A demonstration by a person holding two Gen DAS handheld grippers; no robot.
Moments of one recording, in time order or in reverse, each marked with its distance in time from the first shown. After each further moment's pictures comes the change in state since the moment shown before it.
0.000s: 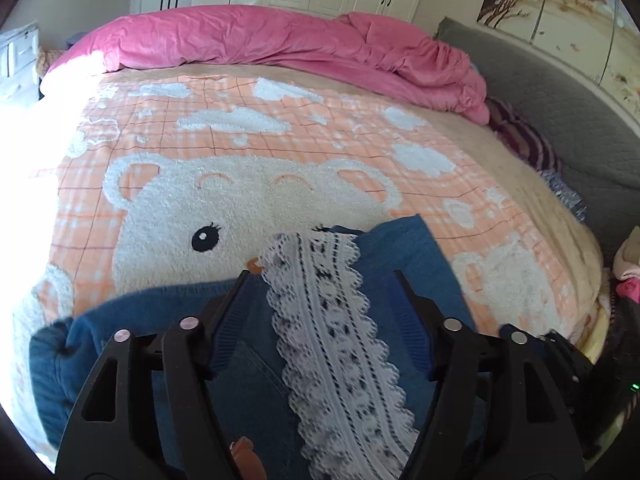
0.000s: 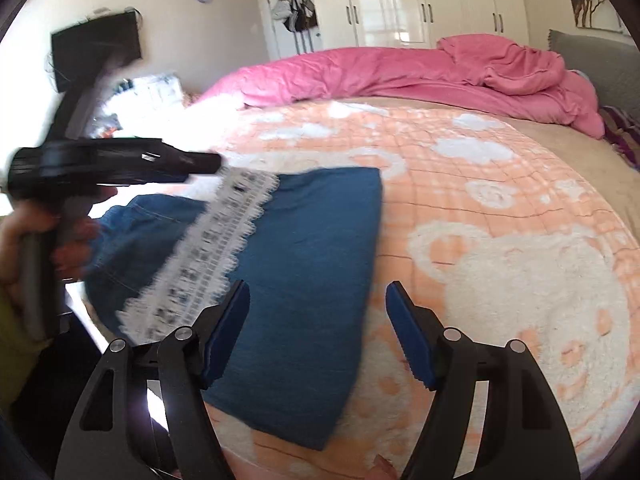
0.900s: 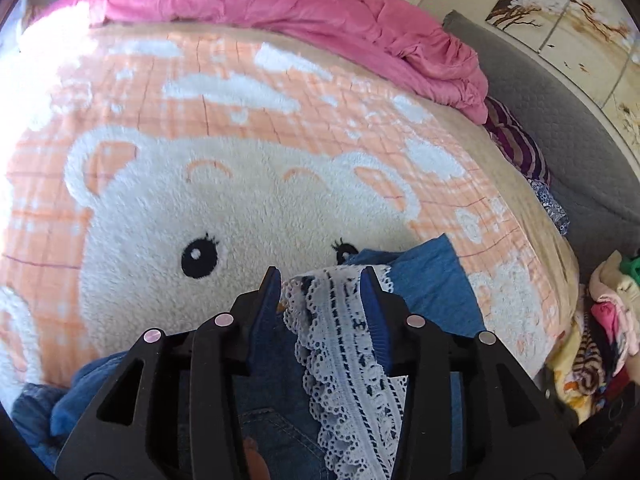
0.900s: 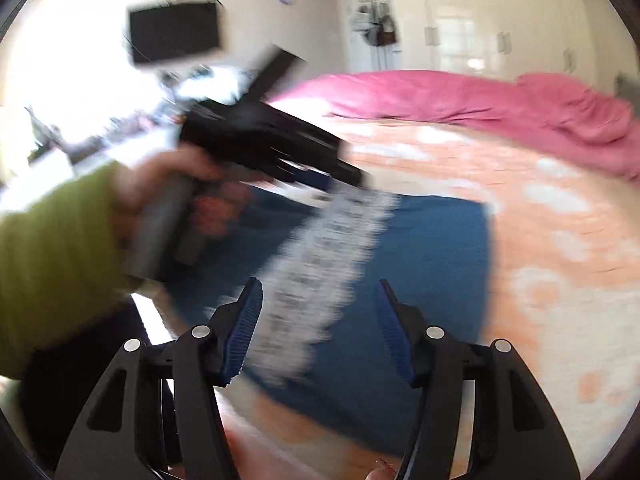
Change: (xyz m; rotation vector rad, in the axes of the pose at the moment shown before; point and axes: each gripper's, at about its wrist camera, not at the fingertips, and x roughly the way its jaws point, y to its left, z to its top) left arm 0.053 0.043 0.036 -0.062 0.102 -0.100; right arm -0.005 0.047 -0.007 -0.207 -0.035 0.124
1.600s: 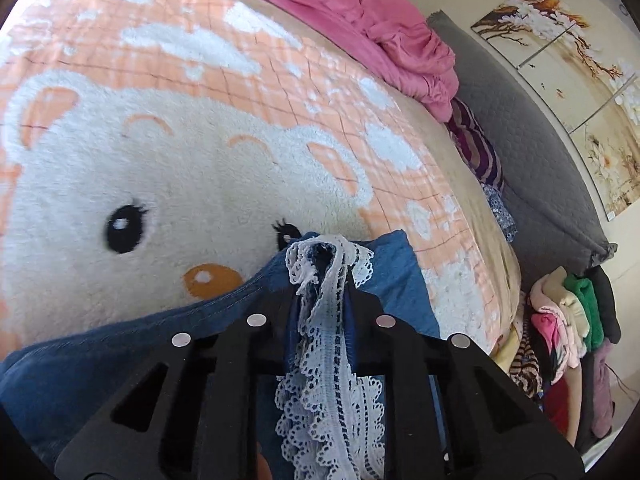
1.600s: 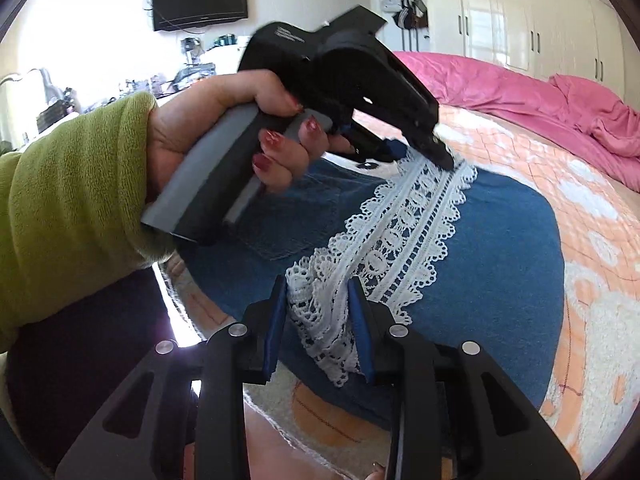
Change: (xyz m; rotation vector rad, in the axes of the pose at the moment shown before) left arm 0.022 0.002 0.002 -0.136 0.104 -0.224; right arm 0.024 0.058 0.000 -0.084 0.023 0.180
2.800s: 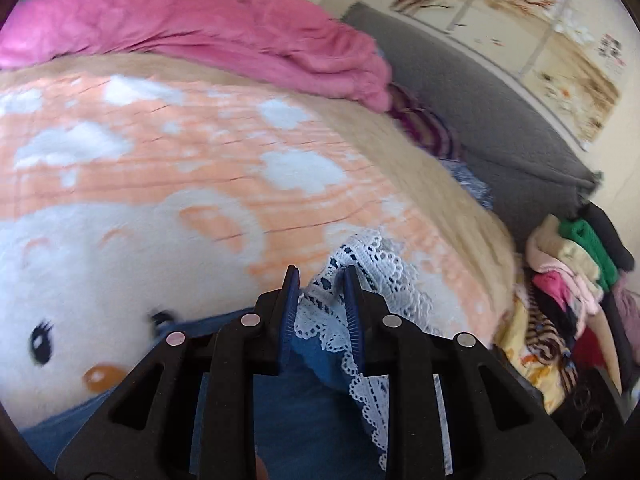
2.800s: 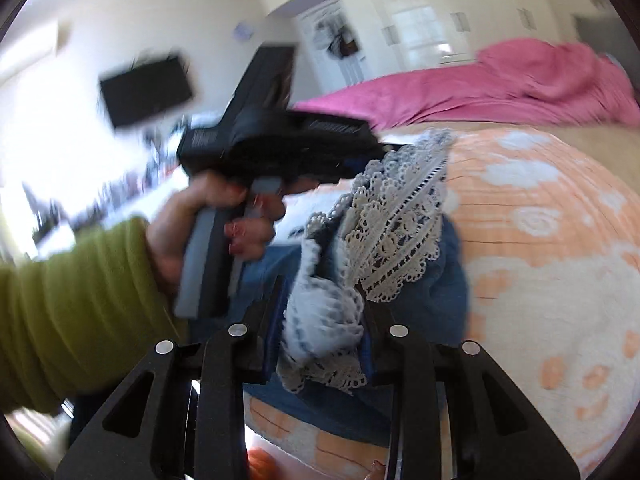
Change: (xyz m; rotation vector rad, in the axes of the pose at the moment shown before) left arm 0.035 -0.092 0.016 0.254 -0.052 -0.031; right arm -0.047 -0.070 0.022 0.262 -0.109 -0.032
